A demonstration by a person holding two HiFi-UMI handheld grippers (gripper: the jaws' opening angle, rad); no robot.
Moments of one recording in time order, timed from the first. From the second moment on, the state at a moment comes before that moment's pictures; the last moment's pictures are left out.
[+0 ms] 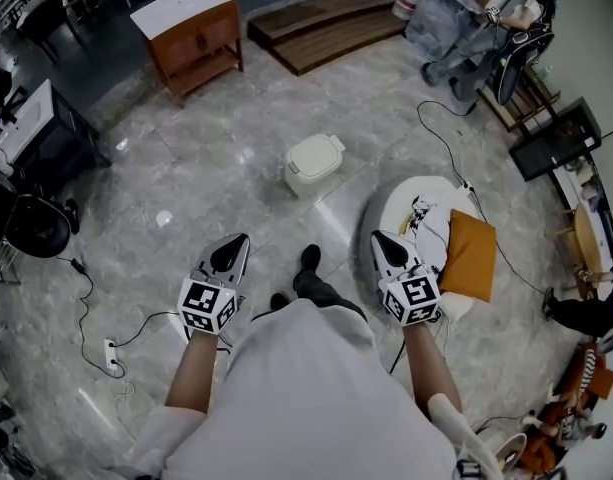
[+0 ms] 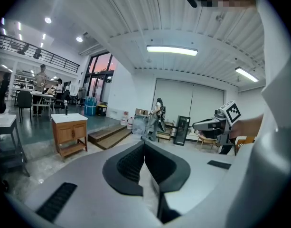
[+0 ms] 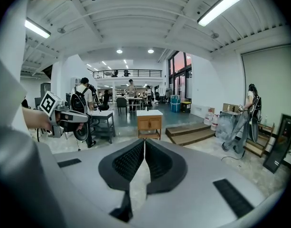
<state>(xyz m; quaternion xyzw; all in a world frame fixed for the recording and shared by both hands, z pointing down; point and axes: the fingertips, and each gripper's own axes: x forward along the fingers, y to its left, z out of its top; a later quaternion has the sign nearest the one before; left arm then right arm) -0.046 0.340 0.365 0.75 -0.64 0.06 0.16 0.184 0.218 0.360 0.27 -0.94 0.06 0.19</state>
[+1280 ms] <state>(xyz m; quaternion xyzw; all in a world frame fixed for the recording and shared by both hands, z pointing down) -0.084 0.161 0.383 0.73 -0.65 0.09 0.18 0.119 0.027 0.403 0.21 -0.95 0.10 0.22</state>
